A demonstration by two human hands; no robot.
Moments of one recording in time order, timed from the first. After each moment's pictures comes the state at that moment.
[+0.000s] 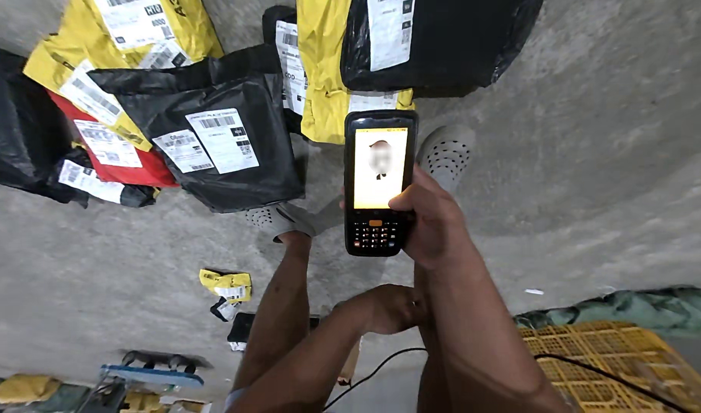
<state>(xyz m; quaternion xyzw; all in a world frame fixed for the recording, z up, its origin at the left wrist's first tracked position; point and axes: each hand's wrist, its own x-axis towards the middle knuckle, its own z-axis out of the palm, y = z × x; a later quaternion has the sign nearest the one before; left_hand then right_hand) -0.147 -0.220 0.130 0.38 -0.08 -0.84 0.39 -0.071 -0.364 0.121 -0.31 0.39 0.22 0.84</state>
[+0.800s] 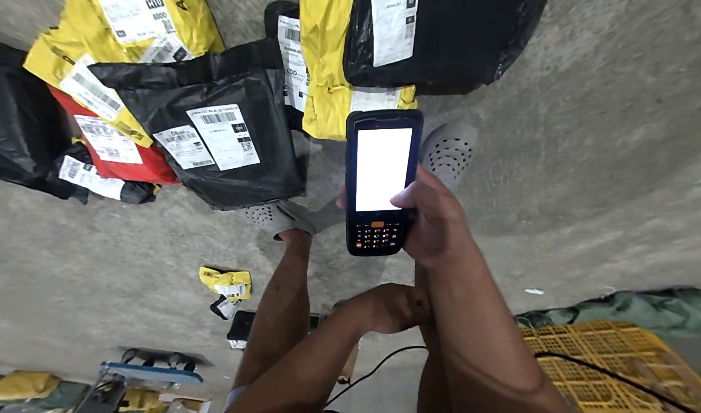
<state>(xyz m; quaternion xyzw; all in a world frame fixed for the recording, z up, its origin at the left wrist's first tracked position) -0.147 -0.221 0.132 0.38 -0.09 -0.83 0.39 -0.073 -0.361 0.123 -0.30 0.40 0.21 0.84</state>
